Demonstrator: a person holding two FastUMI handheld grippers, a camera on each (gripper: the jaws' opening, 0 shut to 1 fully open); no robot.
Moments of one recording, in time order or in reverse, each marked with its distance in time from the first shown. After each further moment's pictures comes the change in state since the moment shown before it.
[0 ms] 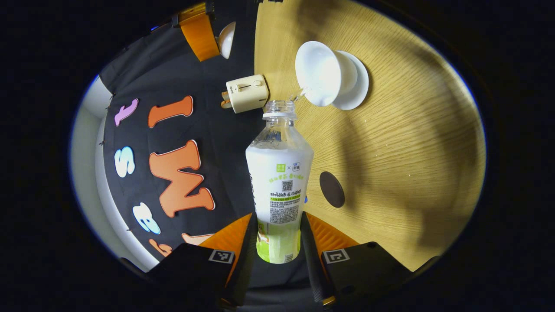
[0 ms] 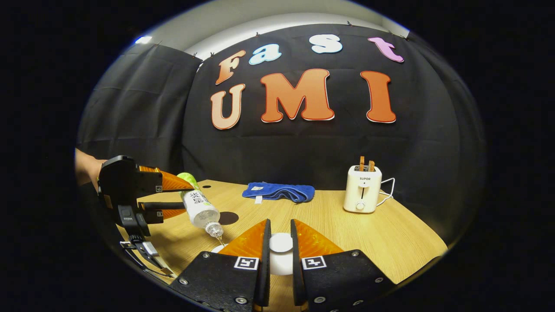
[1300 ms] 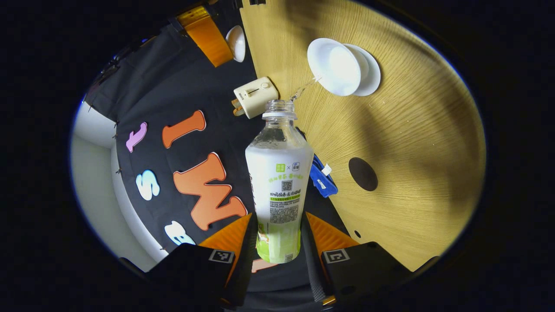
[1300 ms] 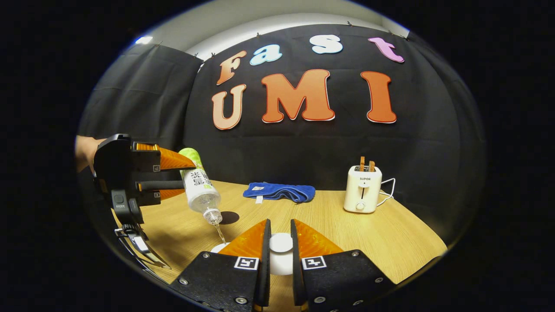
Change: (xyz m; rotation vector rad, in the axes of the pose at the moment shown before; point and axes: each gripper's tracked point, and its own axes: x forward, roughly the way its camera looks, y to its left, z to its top) left arm -0.009 0.047 0.005 0.186 0.007 0.122; right arm -0.003 -0.002 -0.001 -0.003 -0.003 0.009
